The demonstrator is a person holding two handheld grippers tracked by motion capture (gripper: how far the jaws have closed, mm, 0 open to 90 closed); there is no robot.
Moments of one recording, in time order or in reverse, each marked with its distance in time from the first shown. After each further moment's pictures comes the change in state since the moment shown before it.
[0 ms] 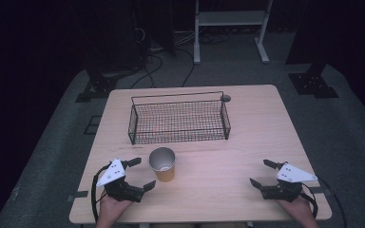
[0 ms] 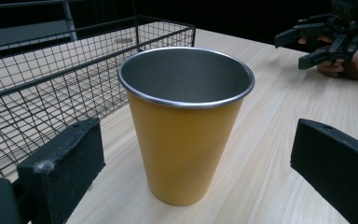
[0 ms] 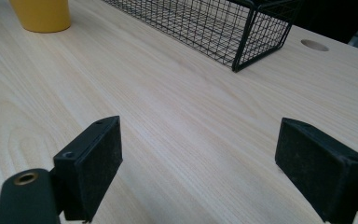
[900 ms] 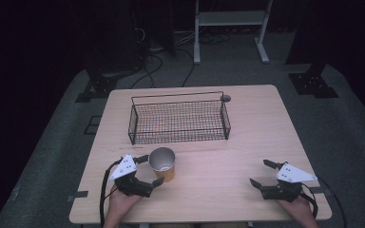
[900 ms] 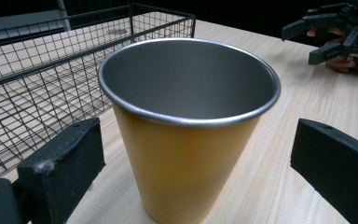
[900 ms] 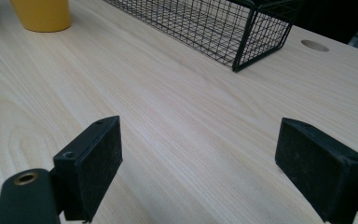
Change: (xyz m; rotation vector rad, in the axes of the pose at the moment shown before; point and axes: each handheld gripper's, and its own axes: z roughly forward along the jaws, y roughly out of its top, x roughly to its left) left arm 0.002 0.000 0.030 0.037 -0.012 -0.004; right arm 0.000 0.000 0.000 0.001 0.001 -0.002
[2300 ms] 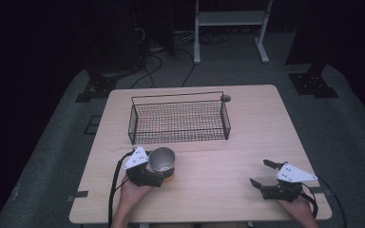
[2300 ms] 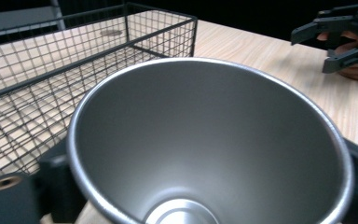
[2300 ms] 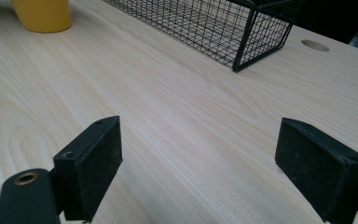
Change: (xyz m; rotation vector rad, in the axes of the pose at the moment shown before) left arm 0.006 0.012 0.034 0.009 -0.018 0.004; right arm 0.000 0.000 0.000 -0.002 0.003 0.003
